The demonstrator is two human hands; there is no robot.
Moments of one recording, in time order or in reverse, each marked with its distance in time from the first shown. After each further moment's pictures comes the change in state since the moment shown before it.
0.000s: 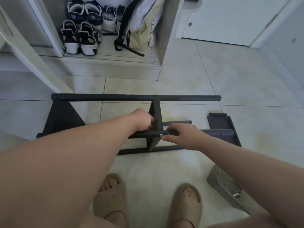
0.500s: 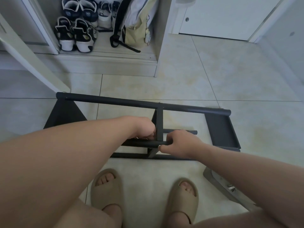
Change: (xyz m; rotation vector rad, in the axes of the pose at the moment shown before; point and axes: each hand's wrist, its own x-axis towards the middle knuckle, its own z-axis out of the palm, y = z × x) left_hand -0.007 -0.011 0.030 0.594 -0.321 0.025; right_hand -0.027 0.003 0.025 -0.079 -0.009 0.060
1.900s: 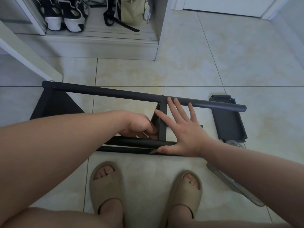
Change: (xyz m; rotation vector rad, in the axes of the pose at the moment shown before) left_hand 0.044 -0.035 0.010 -0.448 -0.320 0.049; right_hand 0.018 0.024 0.016 -0.292 0.227 -0.394
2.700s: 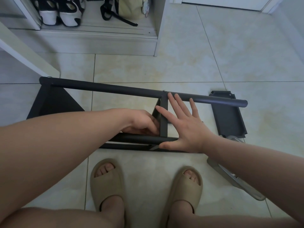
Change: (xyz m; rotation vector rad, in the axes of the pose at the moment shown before) left_hand 0.007 -0.004 0.002 -0.120 0.009 0.118; right_hand -0.001 -0.001 -0.003 0.028 0.008 0.017
